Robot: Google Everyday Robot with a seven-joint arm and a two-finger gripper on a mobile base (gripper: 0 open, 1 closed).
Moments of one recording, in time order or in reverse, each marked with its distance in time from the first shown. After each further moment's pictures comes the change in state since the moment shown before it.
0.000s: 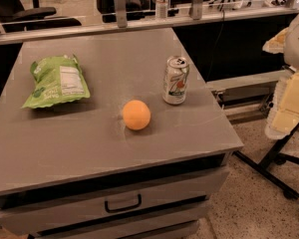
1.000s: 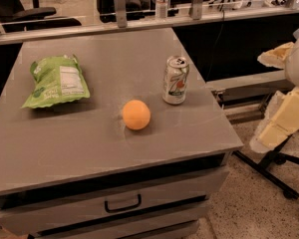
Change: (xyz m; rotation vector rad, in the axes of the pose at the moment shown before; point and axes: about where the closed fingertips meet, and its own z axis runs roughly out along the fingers) arm -0.019 0.026 0.007 -0.006 -0.234 0.077
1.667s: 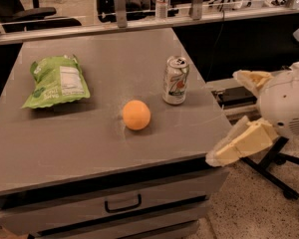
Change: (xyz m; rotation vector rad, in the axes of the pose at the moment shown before) arm -0.031 0.028 0.042 0.064 -0.379 0.094
